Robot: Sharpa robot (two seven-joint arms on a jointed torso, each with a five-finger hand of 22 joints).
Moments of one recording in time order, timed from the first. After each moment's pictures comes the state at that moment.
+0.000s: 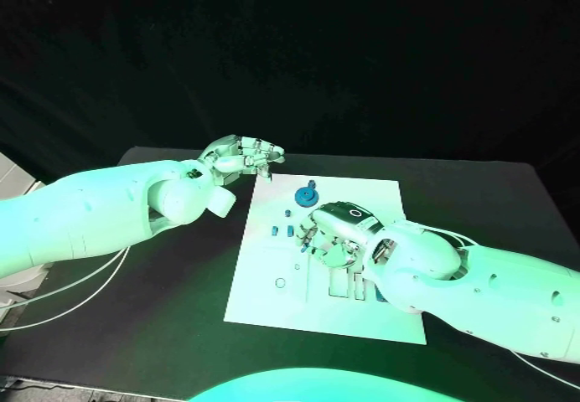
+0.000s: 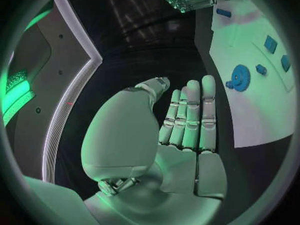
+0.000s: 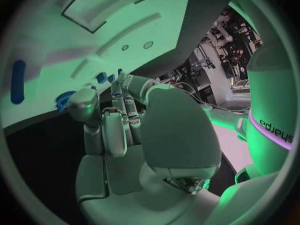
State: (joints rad) left arm 1.21 -0.93 -0.05 1.41 -0.11 -0.07 0.30; left_hand 1.43 -0.22 0.45 0.17 0.31 0.84 0.20 0.33 0.30 0.94 0.14 0.37 0.14 0.98 0.06 1.02 0.50 0.17 0.95 0.16 0.77 0.76; right arm 1.18 -0.59 -0.17 1.64 -1.60 -0.36 -0.11; right_hand 1.43 -0.18 0.68 -0.03 0.06 1.08 0.13 0.26 0.34 1.27 0.10 0.06 0.07 1.47 -0.02 1.40 1.25 0.13 1.33 0.07 1.06 1.03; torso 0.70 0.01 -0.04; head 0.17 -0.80
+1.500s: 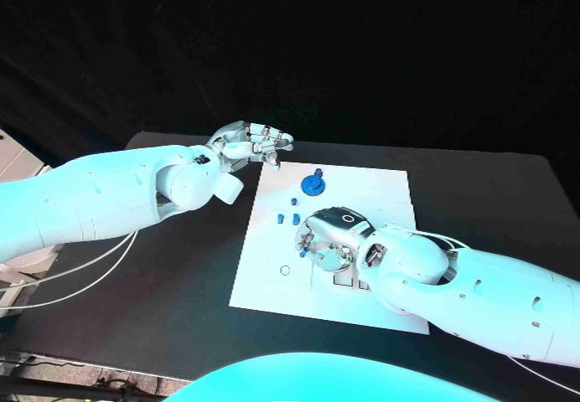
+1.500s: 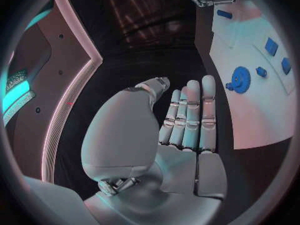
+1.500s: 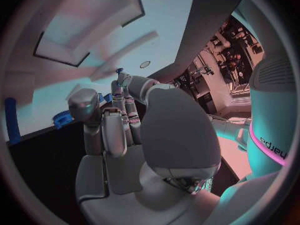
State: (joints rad) left arm 1.21 -0.93 -0.05 1.41 -0.11 -0.07 0.30; left_hand 1.43 -0.22 0.45 0.17 0.31 0.84 0.20 0.32 0.30 0.94 0.14 0.37 0.14 0.99 0.06 1.02 0.50 0.17 0.95 0.16 0.77 0.77; right arm 1.13 -0.54 -0.17 1.60 -1.67 -0.32 -0.14; right_hand 1.43 -0.18 0.68 -0.03 0.07 1.08 0.13 0.26 0.34 1.27 0.10 0.06 0.07 1.47 -0.02 1.40 1.25 0.13 1.32 0.07 1.06 1.03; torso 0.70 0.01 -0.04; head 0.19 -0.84
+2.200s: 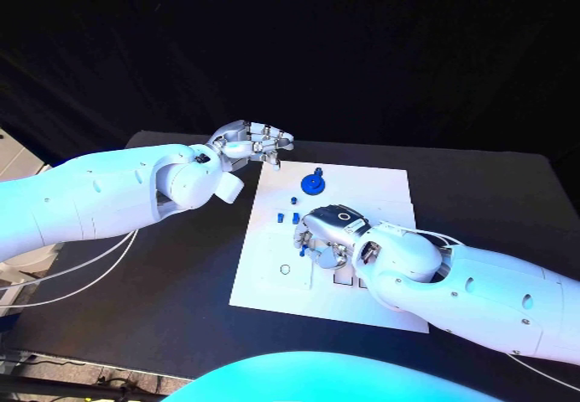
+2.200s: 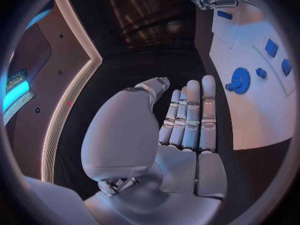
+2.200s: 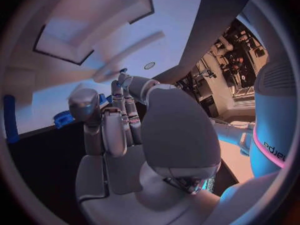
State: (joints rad) left arm 1.21 -0.93 -0.05 1.41 -0.11 -0.06 0.29; left_hand 1.43 -0.22 0.45 0.17 0.31 0.84 0.20 0.32 0.30 0.94 0.14 0.37 0.14 0.99 0.06 1.02 0.50 0.17 0.95 0.16 0.77 0.77; right arm 1.12 -0.51 -0.17 1.58 -1.70 -0.30 -0.18; right_hand 1.43 -0.18 0.68 -0.03 0.08 1.08 0.13 0.26 0.34 1.27 0.10 0.06 0.07 1.47 -0.02 1.40 1.25 0.13 1.32 0.07 1.06 1.03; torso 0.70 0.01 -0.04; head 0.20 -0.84
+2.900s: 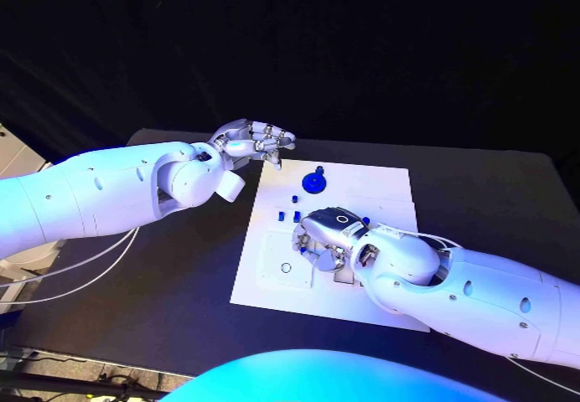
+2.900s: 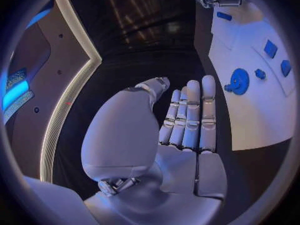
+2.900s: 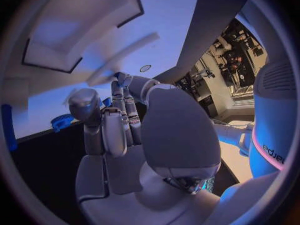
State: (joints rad) left arm 1.21 -0.93 -0.05 1.41 -0.11 -0.06 0.28; left_hand 1.43 -0.22 0.45 0.17 0.31 0.84 0.20 0.32 0.30 0.94 0.14 0.37 0.14 0.99 0.06 1.02 0.50 0.17 0.95 0.16 0.77 0.77; right arm 1.11 -0.51 -0.17 1.58 -1.70 -0.30 -0.17; right_hand 1.43 -0.18 0.68 -0.04 0.08 1.08 0.13 0.26 0.34 1.27 0.10 0.06 0.07 1.47 -0.02 1.40 1.24 0.13 1.31 0.07 1.06 1.03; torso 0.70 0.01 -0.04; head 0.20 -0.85
